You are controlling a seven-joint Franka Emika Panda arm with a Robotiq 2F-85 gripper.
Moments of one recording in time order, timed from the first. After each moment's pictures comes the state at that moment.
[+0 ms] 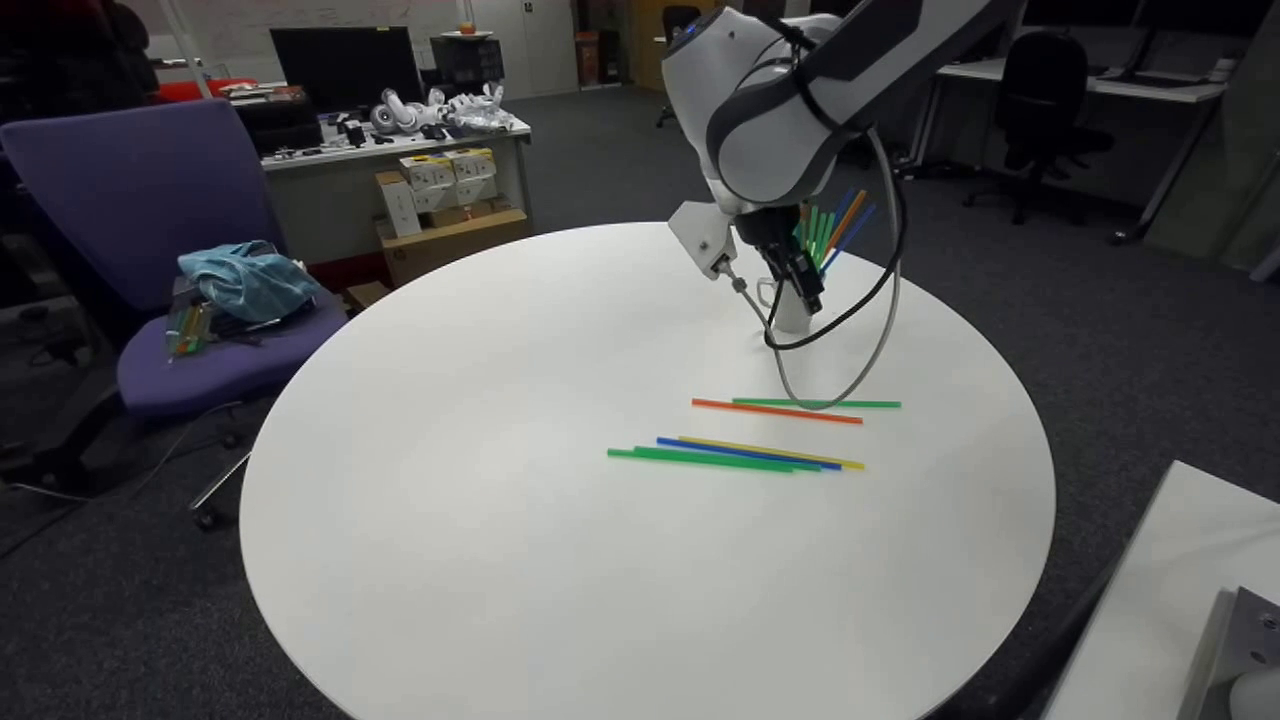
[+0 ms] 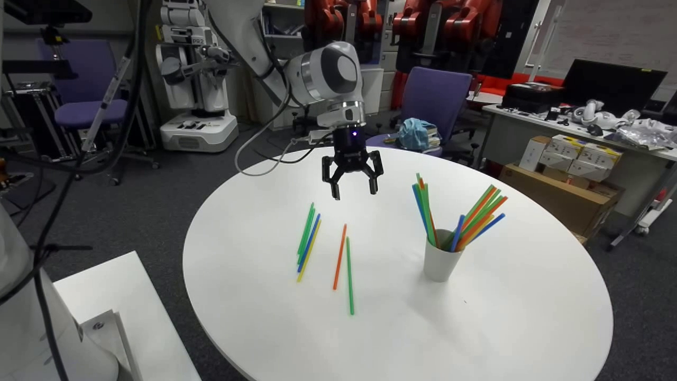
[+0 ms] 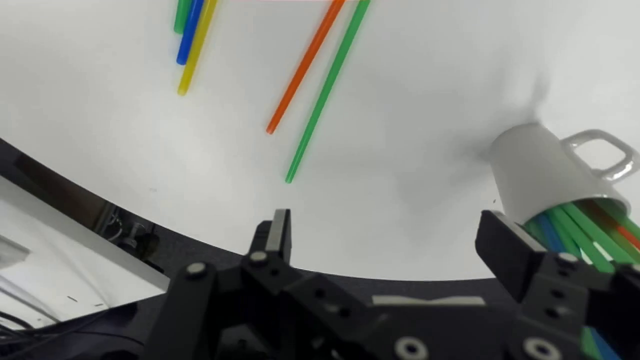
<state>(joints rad) 0.16 0.36 -0.12 -1.91 -0.43 2.04 2.31</state>
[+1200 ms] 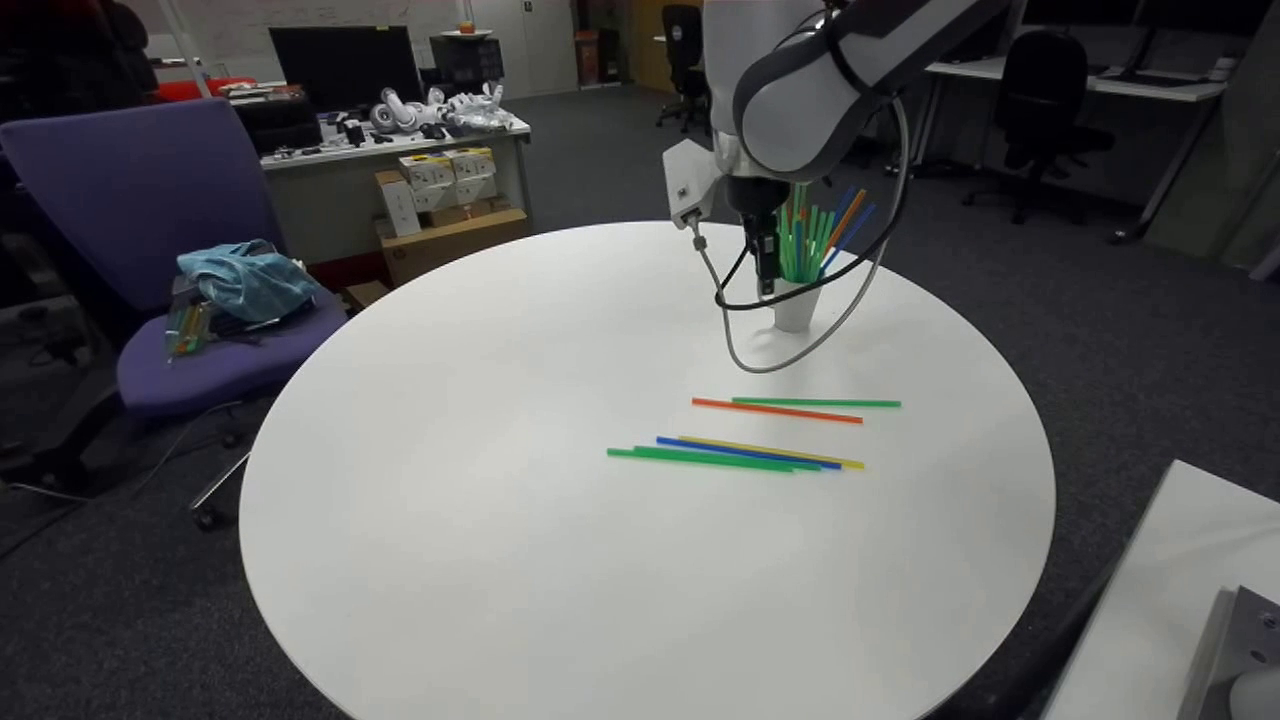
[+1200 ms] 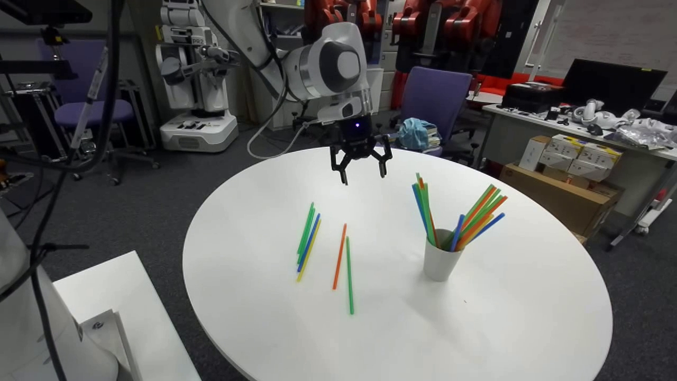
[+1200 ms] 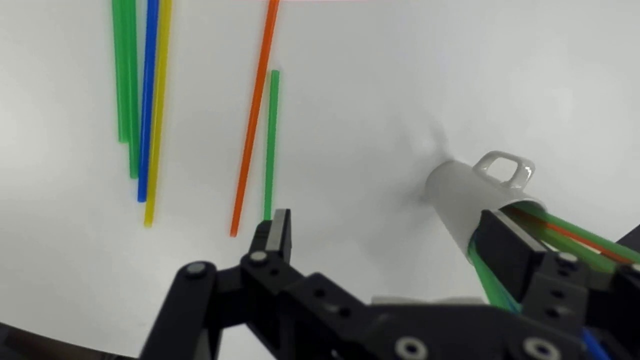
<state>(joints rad) 0.12 0.29 -0.12 -1.99 -0.33 2.34 2.48</state>
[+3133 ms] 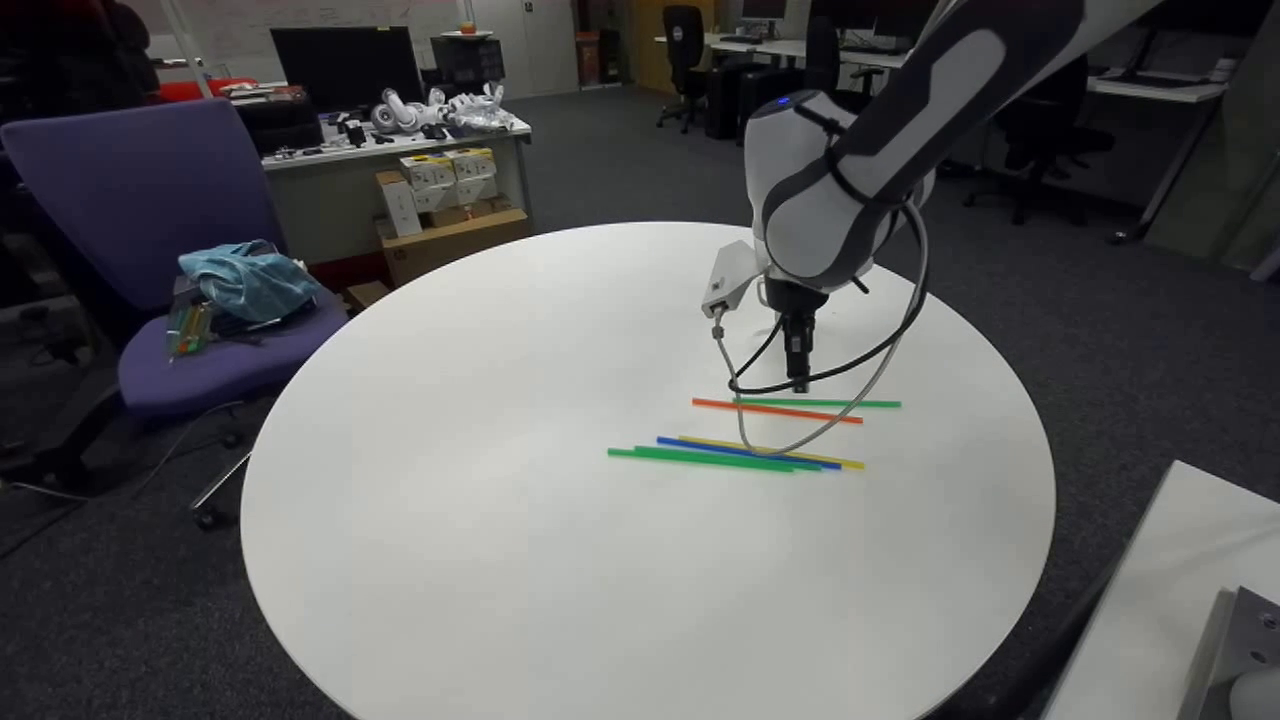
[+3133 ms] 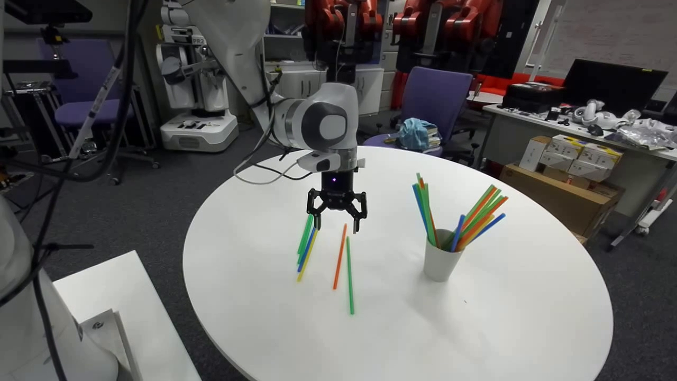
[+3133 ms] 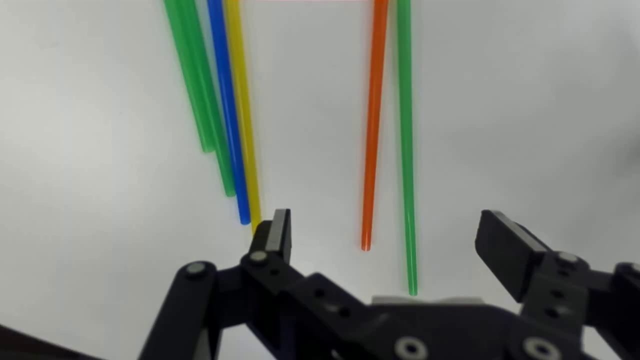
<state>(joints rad) 0.23 0.38 -0.26 -2.18 -0.12 2.46 2.61</state>
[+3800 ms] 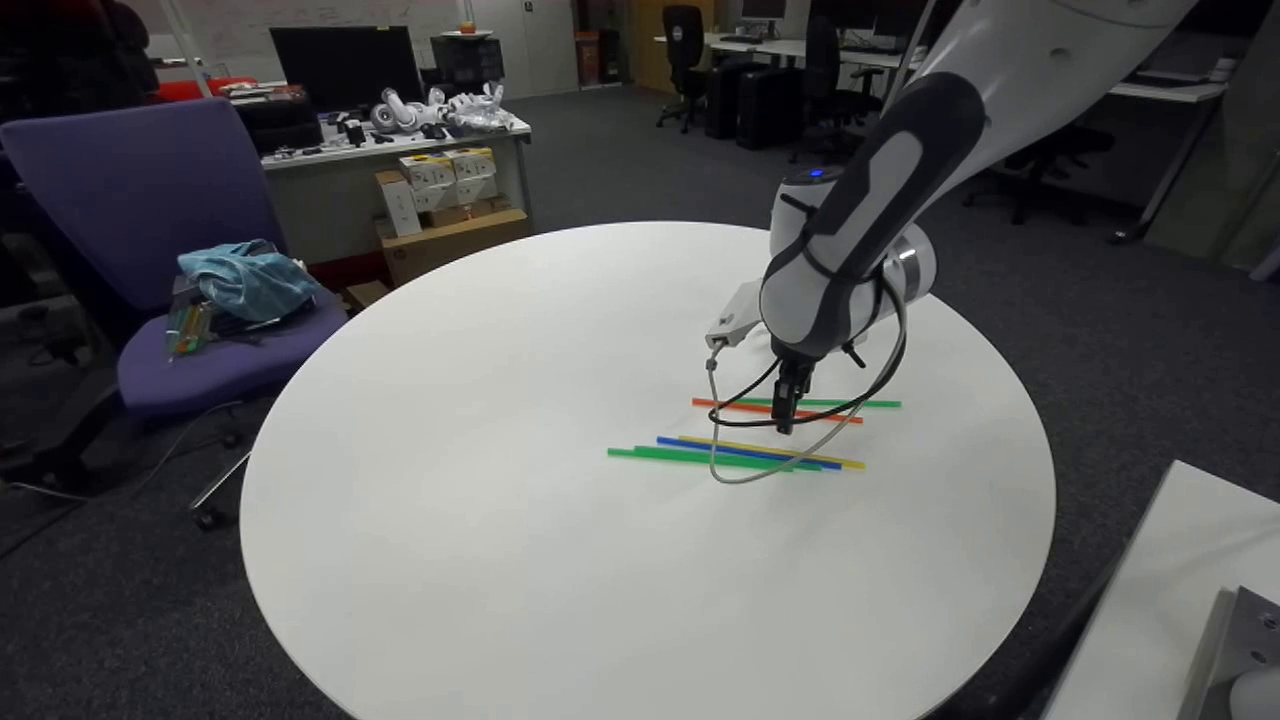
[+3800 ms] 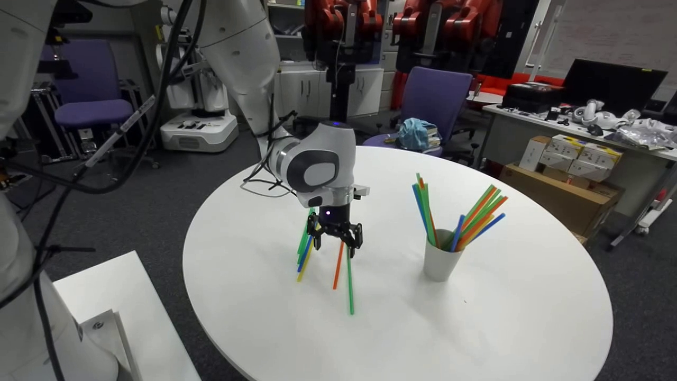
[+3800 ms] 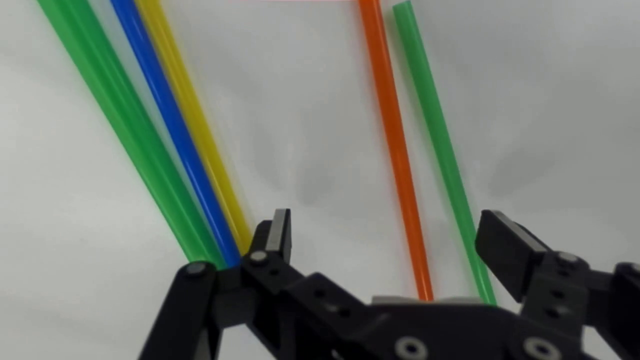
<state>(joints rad) 0.25 0.53 -0.27 -2.23 0.16 2.73 2.61</state>
